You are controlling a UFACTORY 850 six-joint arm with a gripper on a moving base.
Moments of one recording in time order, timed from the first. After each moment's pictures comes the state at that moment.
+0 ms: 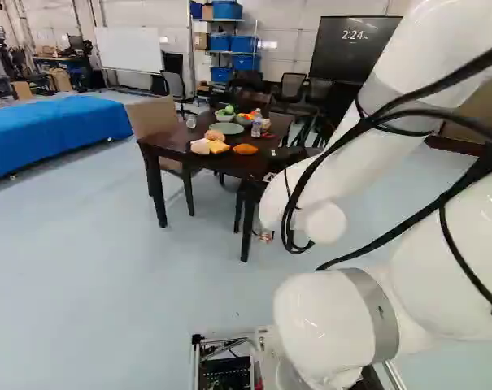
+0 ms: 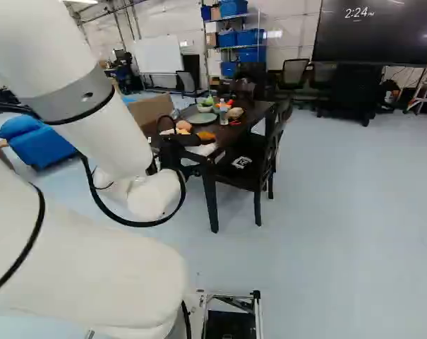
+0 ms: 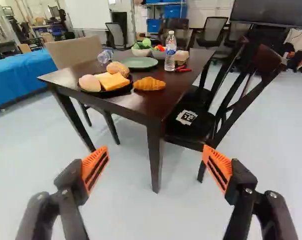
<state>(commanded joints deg) 0.0 16.0 -5.0 0.0 50.0 0.0</state>
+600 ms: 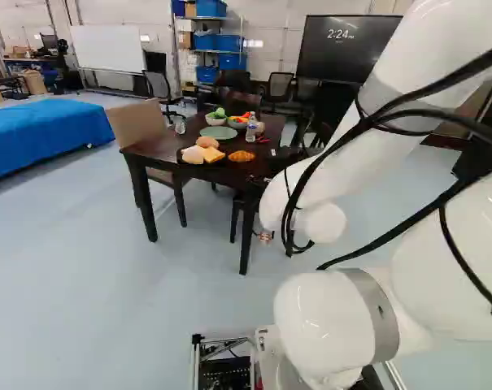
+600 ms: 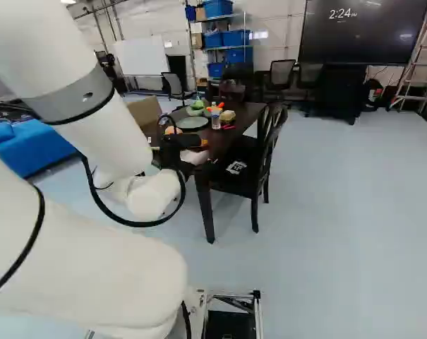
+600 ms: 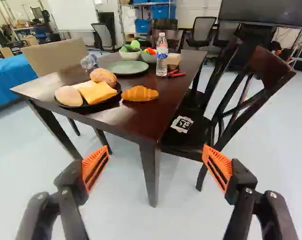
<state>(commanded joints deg) 0.0 16.0 -5.0 0.0 50.0 0.0</state>
